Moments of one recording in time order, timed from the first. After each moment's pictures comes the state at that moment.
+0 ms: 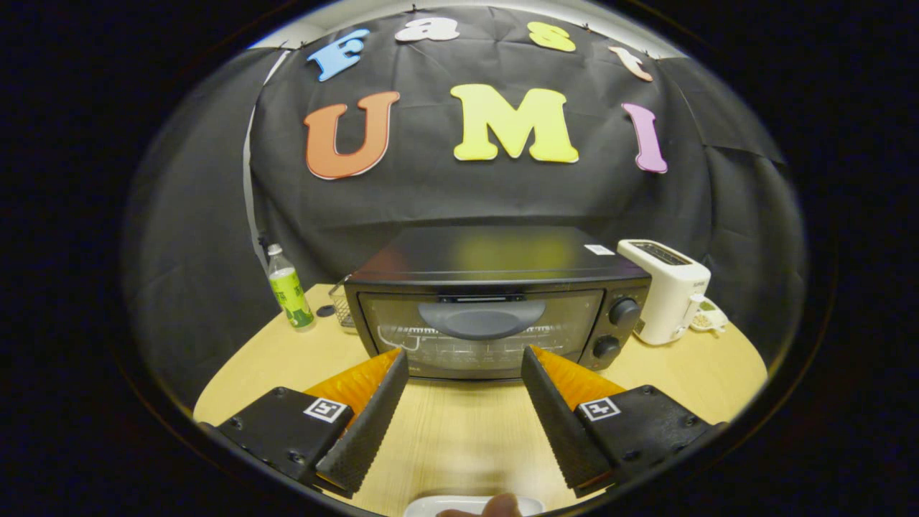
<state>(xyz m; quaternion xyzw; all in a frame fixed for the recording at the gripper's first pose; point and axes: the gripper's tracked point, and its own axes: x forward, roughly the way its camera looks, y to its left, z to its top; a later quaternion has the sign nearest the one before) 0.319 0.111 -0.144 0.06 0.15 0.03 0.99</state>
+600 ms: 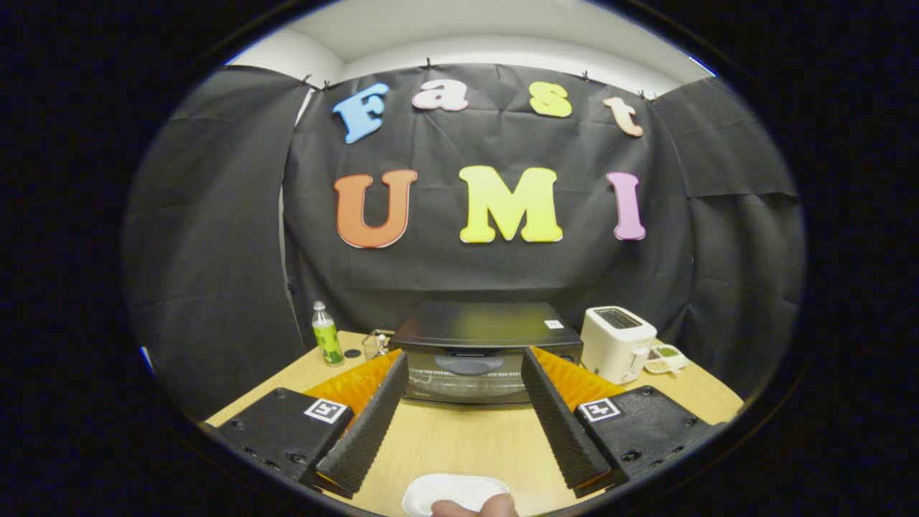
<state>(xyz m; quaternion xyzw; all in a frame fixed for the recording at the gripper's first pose) 0.178 0.076 -0.027 0.06 0.03 0.04 1.00</state>
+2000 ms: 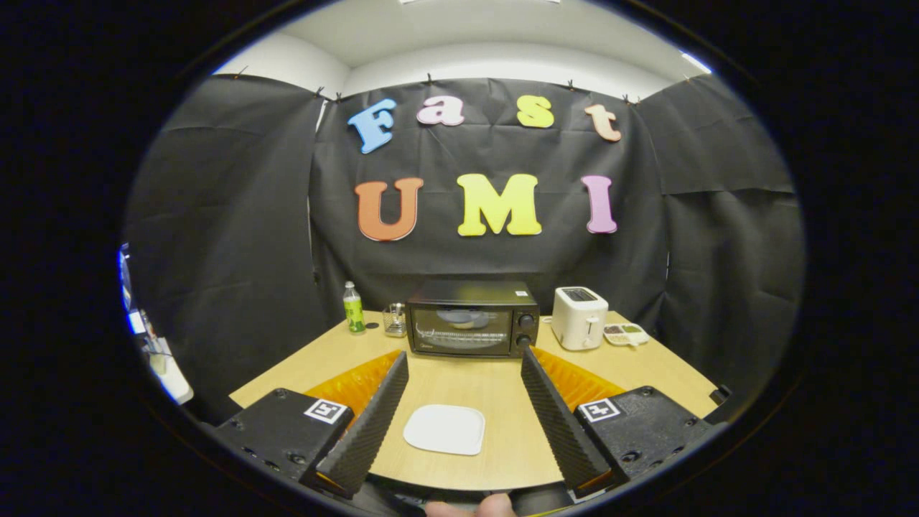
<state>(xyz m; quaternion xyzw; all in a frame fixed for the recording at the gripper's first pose) 0.000 0.042 -0.057 0.06 0.06 0.06 0.99</state>
